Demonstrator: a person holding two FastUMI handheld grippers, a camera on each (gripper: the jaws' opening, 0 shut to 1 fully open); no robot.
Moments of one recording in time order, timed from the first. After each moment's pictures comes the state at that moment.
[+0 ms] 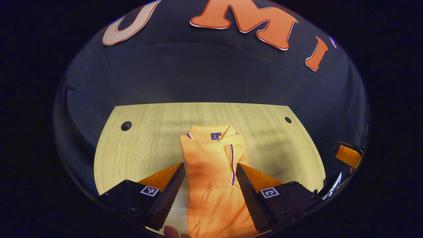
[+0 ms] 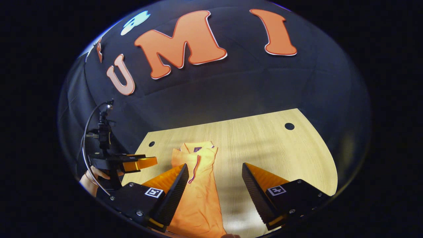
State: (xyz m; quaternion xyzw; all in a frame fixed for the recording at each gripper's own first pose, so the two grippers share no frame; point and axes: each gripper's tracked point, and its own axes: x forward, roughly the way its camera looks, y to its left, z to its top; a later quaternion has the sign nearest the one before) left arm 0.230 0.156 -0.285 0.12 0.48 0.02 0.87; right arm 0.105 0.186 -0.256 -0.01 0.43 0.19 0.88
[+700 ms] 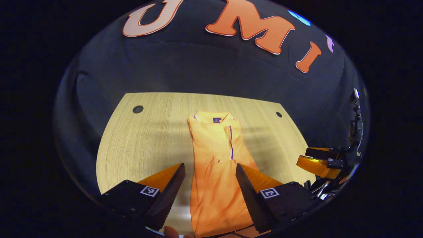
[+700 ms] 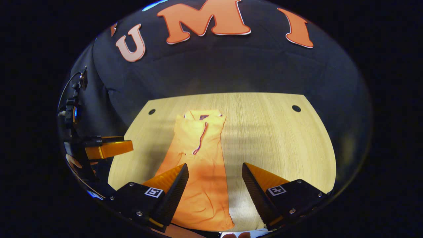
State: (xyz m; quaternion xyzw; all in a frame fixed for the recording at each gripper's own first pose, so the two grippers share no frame) left arm 0.123 0.185 -0.261 0.09 0.50 0.02 0.86; right arm 0.008 0.201 -0.314 -0.10 0.52 0.19 0.83
